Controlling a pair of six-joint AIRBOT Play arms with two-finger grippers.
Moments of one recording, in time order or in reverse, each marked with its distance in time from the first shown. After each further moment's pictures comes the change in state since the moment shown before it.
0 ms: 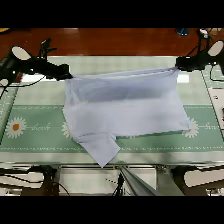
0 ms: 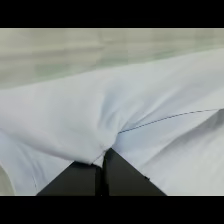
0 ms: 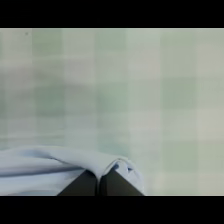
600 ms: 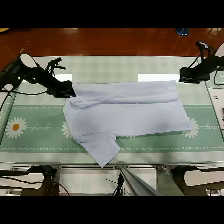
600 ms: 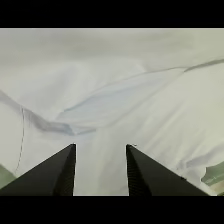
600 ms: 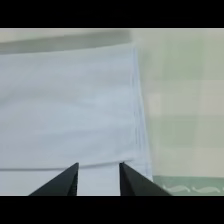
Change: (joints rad) left arm -0.026 0.033 -0.104 0.084 -0.222 -0.087; right arm -0.039 0.037 -0.016 0.003 0.294 -0.043
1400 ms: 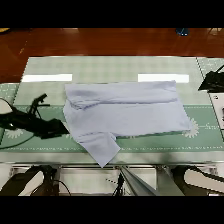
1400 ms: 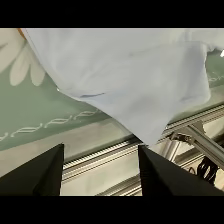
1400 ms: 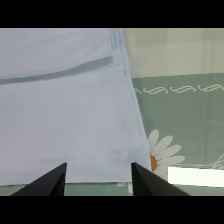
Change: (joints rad) left arm 0.149 0.640 -0.750 -0.125 -0.101 0.025; right arm -0.164 0.240 -0.082 0.048 0.281 -0.077
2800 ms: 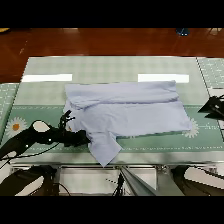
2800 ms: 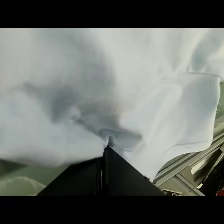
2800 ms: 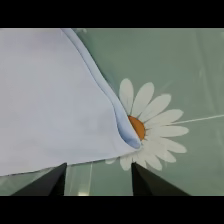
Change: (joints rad) left arm -0.373 -0.158 -0.280 -0.326 0.549 0.040; right arm -0.293 0.010 -0.382 0.098 -0.092 -0.064
